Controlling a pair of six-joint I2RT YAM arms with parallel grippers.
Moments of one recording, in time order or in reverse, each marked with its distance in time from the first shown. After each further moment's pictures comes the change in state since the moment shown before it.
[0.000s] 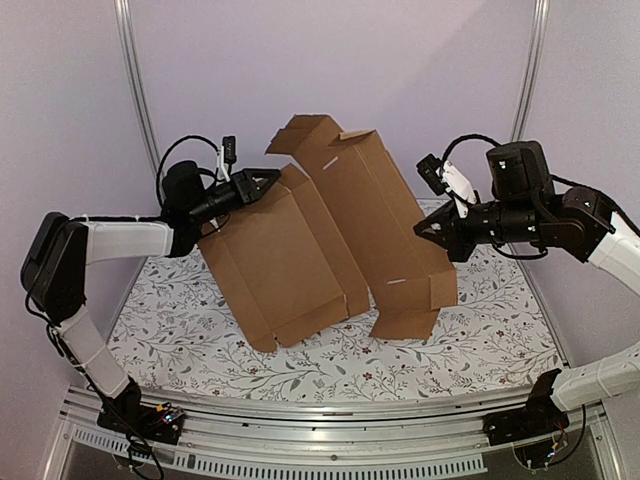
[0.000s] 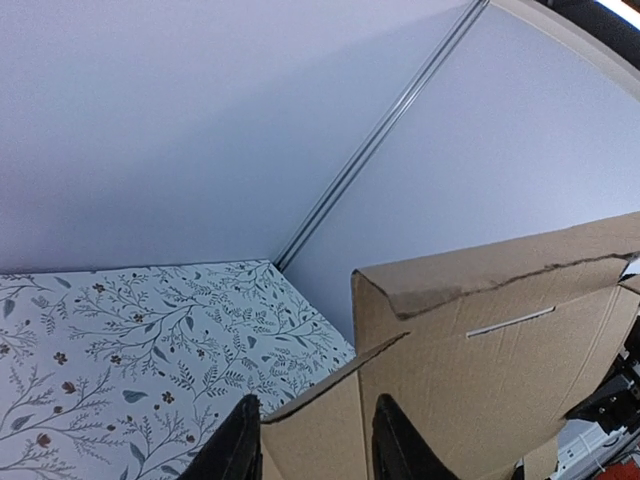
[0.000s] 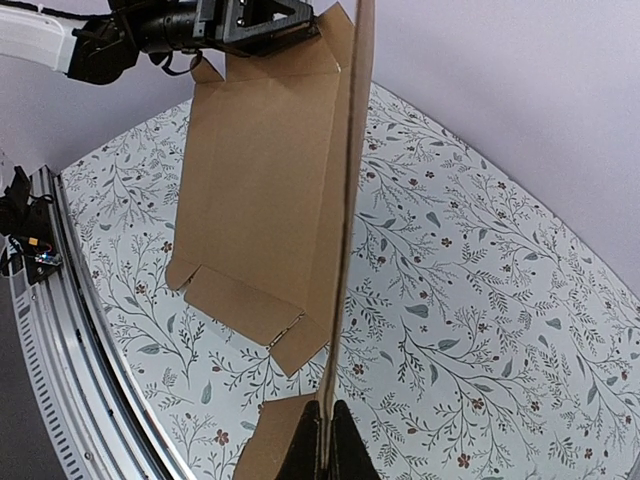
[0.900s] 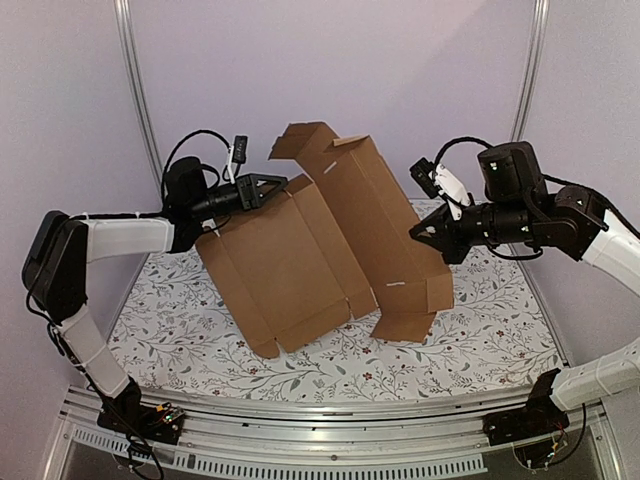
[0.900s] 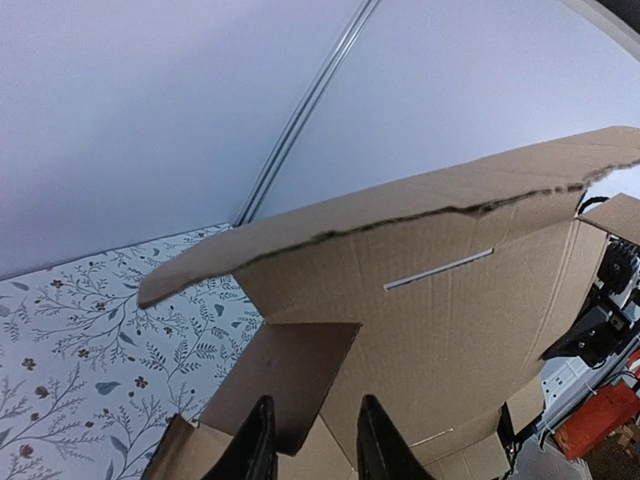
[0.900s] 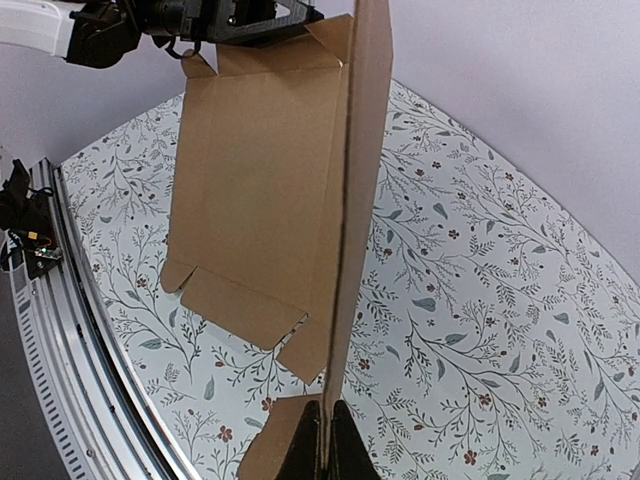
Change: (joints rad) left arm -0.006 0.010 0.043 -0.056 0.207 0.112; right arm 0.016 0.027 0.009 -0.009 0.005 0.008
